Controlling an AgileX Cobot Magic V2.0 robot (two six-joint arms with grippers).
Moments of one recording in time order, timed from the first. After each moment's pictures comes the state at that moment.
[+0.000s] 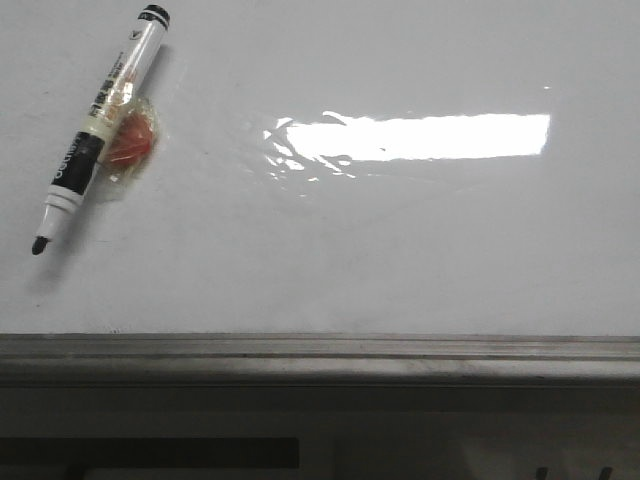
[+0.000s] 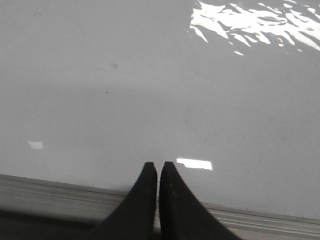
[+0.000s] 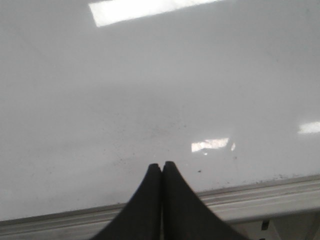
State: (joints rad) left arm 0.05 -0.01 0.00 0.02 0.34 -0.14; right arm -0.06 -0.01 0.01 -0.12 0.33 0.23
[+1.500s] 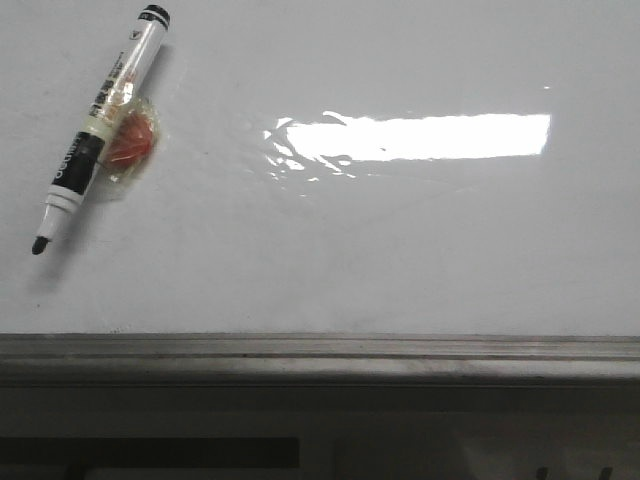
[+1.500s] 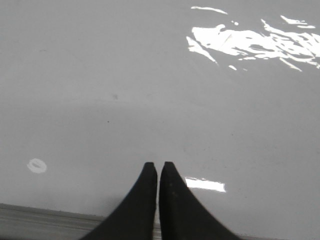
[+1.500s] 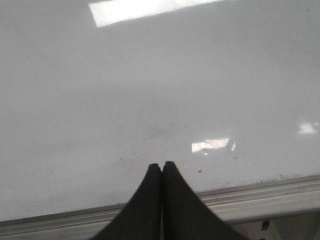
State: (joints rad) left arm 0.05 -0.01 0.00 0.04 0.26 -0.14; right arm -0.06 -0.01 0.01 -0.12 0.33 0.23
